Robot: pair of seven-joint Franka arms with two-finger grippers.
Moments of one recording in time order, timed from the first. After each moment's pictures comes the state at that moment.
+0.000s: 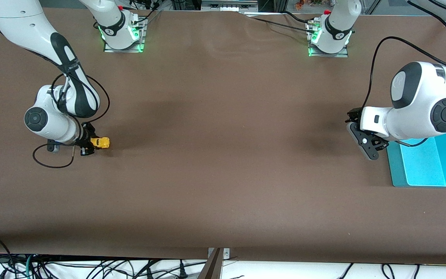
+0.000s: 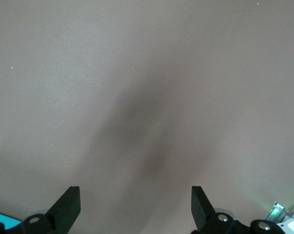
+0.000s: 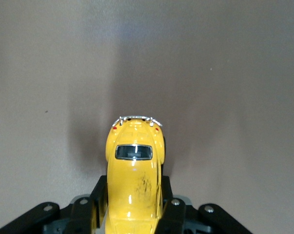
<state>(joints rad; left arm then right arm) 0.03 0.30 -0.12 -1.73 -0.03 1.78 0.90 0.01 0.48 -0.06 -2.07 -0.01 2.47 1.44</state>
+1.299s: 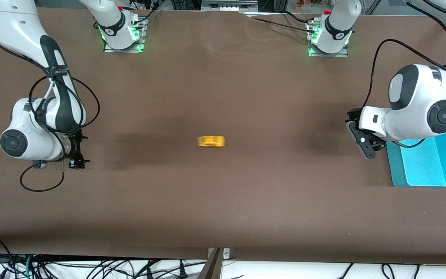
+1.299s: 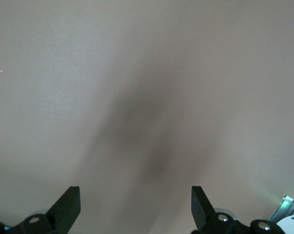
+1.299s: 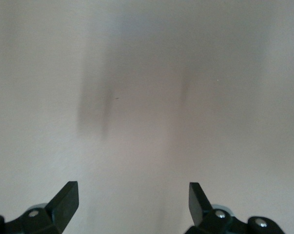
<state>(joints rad) 0.04 0.30 -0.12 -1.76 -0.03 1.82 0.98 0.05 0.53 -0.06 -1.67 -0.02 2.02 1.39</state>
